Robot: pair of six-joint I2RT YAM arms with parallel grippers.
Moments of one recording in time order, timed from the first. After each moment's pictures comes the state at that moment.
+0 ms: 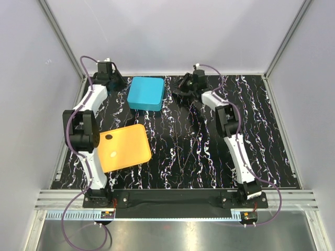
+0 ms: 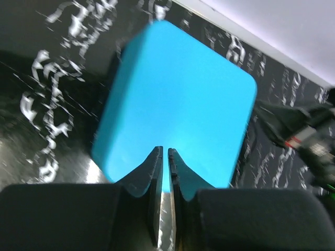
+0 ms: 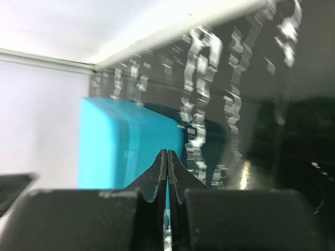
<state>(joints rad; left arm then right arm) -0.04 1.97 1.64 -0.32 0.19 -0.57 0.31 2.75 2.23 0.19 -0.41 0.93</state>
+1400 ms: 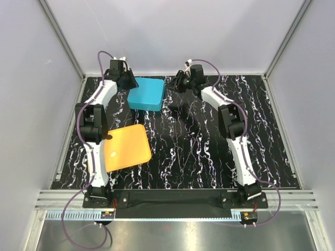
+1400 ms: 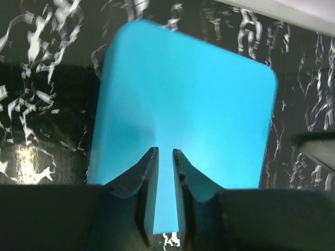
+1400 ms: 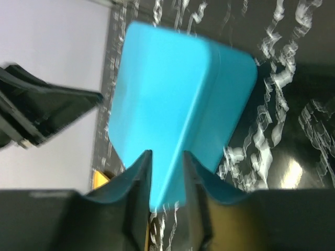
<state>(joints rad) -0.07 2.21 1.86 -0.37 0.25 -0.42 0.35 2.62 2.21 0.04 -0.59 0.83</state>
